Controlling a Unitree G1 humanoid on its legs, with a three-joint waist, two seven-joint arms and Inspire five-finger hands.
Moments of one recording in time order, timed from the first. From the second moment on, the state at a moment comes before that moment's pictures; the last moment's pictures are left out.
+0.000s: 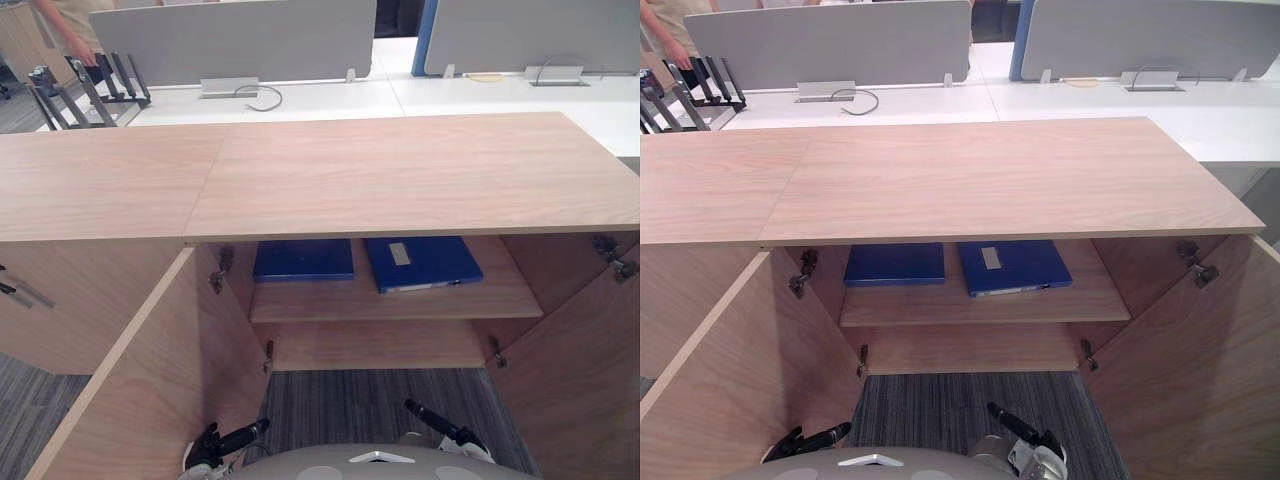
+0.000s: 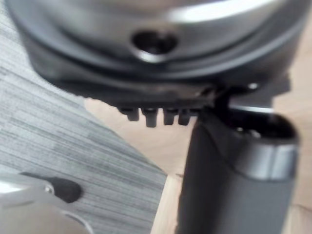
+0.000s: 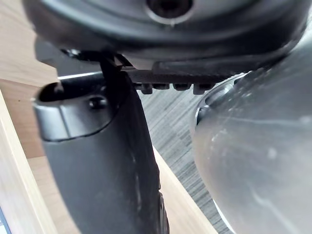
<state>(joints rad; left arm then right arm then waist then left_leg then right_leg) 0.18 0.08 0.17 1.09 -0.19 -0.09 0.04 0.01 -0.03 -0.41 1.15 0.24 -0.03 -0.16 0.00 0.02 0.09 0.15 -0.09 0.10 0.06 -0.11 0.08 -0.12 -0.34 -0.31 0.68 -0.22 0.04</state>
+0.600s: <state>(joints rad) 0.24 0.06 0.24 1.03 -0.11 -0.12 0.04 0.33 0.03 -0.08 0.18 -0.18 -0.07 -0.32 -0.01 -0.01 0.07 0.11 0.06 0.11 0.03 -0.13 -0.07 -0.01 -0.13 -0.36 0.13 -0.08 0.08</state>
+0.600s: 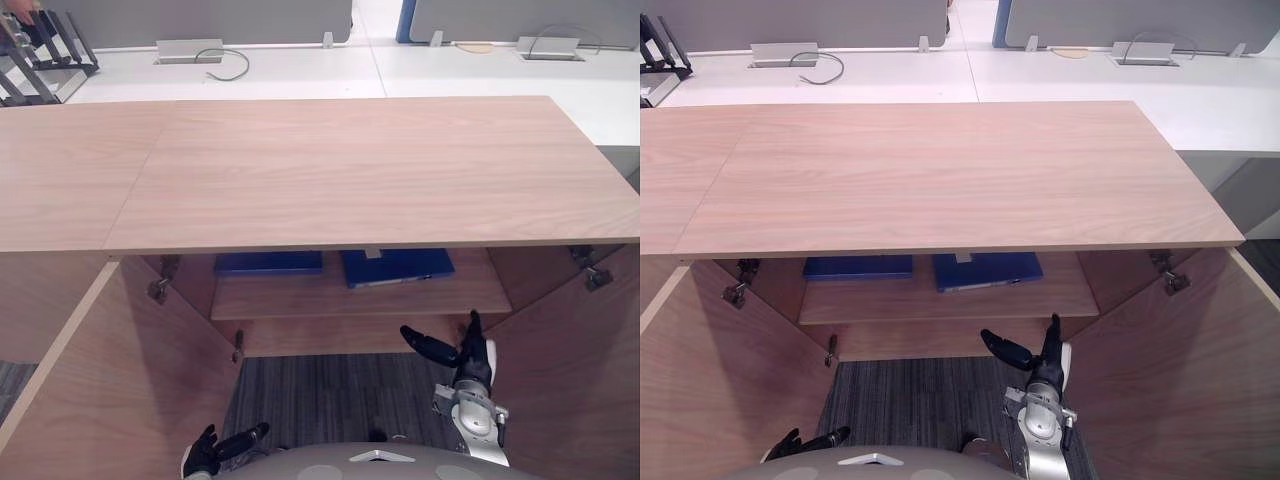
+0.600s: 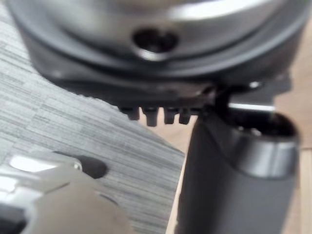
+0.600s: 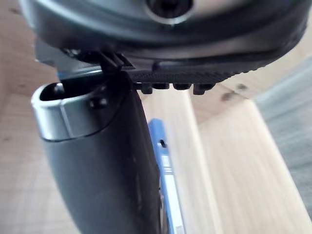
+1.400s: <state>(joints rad) 0.24 0.12 0.05 1.01 -0.04 -0.15 0.00 -0.14 -0.48 0.16 0.79 -0.57 -0.13 -0.20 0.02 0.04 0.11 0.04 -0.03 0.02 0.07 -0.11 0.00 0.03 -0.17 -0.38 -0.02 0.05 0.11</state>
